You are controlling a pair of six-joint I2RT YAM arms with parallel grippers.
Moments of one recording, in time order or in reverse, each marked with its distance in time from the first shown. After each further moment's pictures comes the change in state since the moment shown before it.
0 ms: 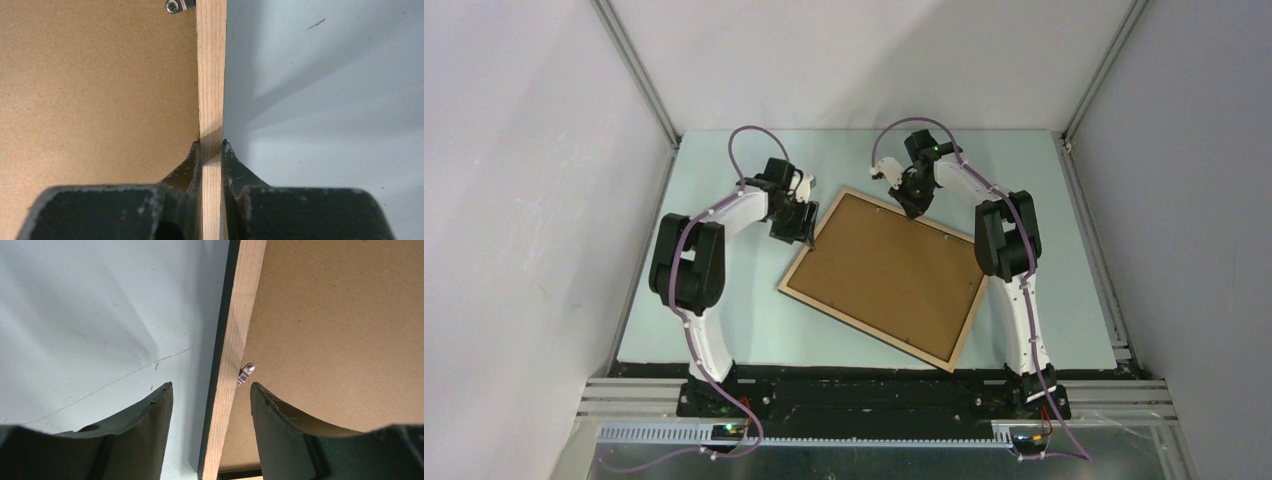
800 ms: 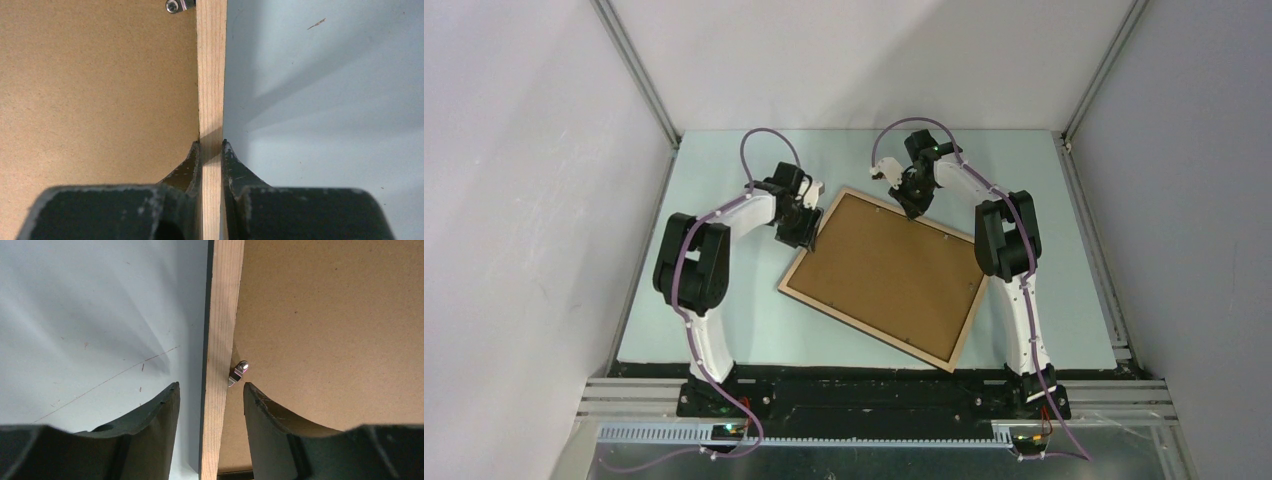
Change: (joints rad) left arm -0.051 0.006 -0.012 0.000 -0.040 0.039; right arm 0.000 0.000 -0.001 0.000 0.000 0.000
